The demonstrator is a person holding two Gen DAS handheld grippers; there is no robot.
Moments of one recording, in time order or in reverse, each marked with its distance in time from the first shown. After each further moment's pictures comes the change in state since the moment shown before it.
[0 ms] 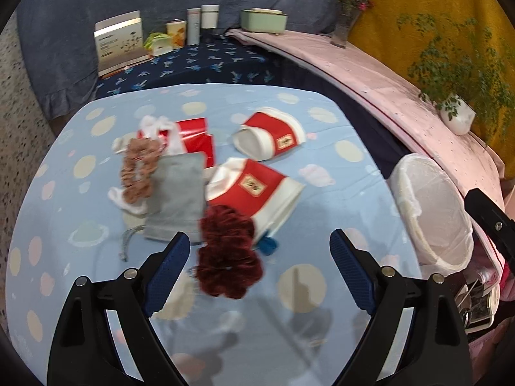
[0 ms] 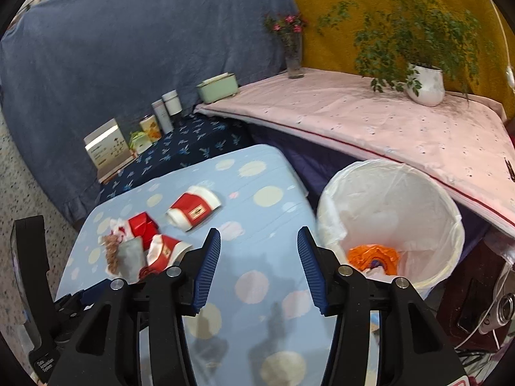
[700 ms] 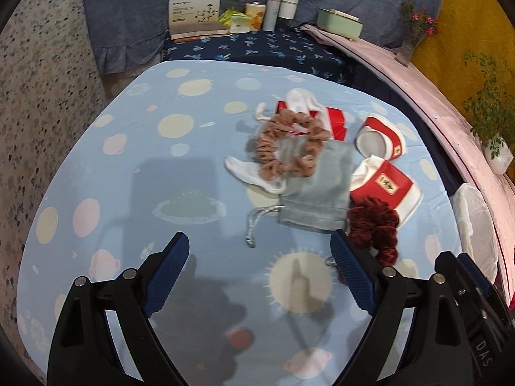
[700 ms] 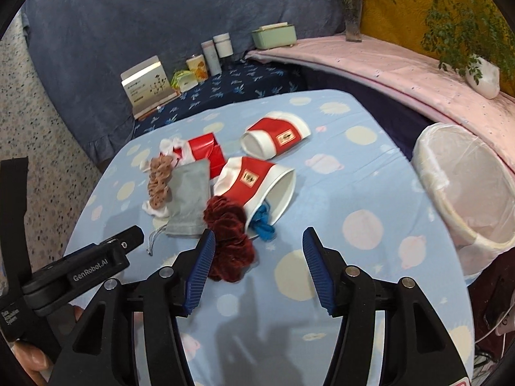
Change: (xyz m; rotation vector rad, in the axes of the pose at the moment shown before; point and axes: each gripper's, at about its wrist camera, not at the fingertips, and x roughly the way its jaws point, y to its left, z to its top) left arm -0.005 0.126 -0.020 -0.191 0.032 0.119; right arm 0.050 0.103 -0.063 -0.128 0.189 0.112
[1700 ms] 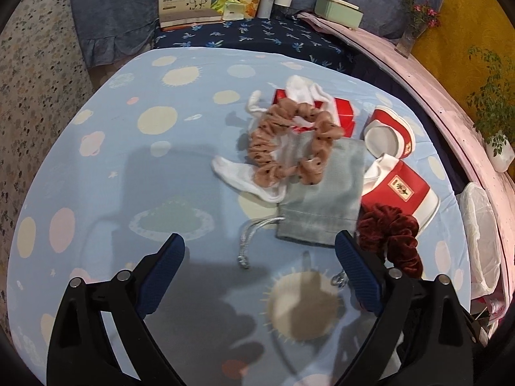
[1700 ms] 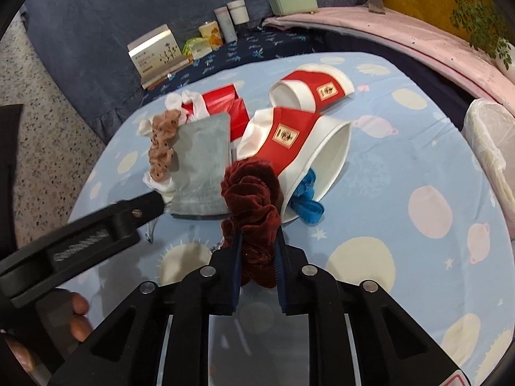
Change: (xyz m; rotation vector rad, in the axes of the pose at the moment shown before) left arm 0.038 -0.011 0.014 0.019 0.047 -0.037; right arm 0.053 0.019 -0.012 -0.009 0.099 0.072
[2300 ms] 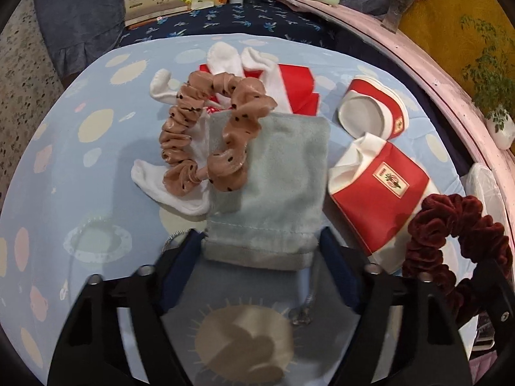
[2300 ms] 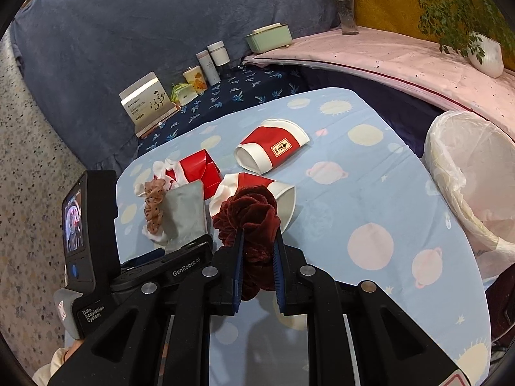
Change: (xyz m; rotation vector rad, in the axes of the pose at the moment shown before) left arm 0.047 -0.048 0.003 0.086 0.057 -0.012; right arm -0.044 -0.041 0.024 0.094 -0.130 0.005
